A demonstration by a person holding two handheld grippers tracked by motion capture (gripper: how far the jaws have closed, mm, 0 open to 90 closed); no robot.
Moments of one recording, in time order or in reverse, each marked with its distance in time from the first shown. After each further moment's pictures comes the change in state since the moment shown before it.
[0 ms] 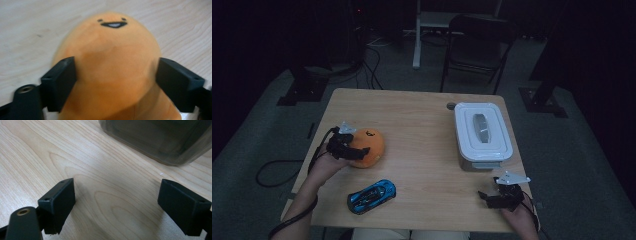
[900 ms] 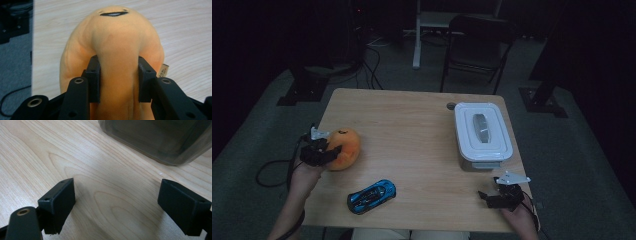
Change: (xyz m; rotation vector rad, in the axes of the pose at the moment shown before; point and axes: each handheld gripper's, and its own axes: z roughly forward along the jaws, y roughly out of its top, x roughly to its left) left arm 0.020 -0.037 -0.063 -0.035 0.200 -0.188; right arm 0.000 0.000 0.000 0.000 -0.003 0.004
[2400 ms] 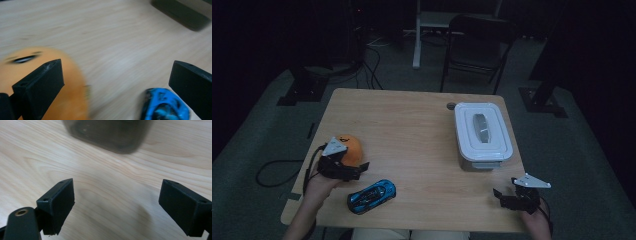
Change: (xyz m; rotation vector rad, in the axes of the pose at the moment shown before) left arm -0.065 -0.007 -0.005 -0.137 -0.325 0.148; right arm -0.019 -0.017 -0.036 -0.051 -0.150 0.119
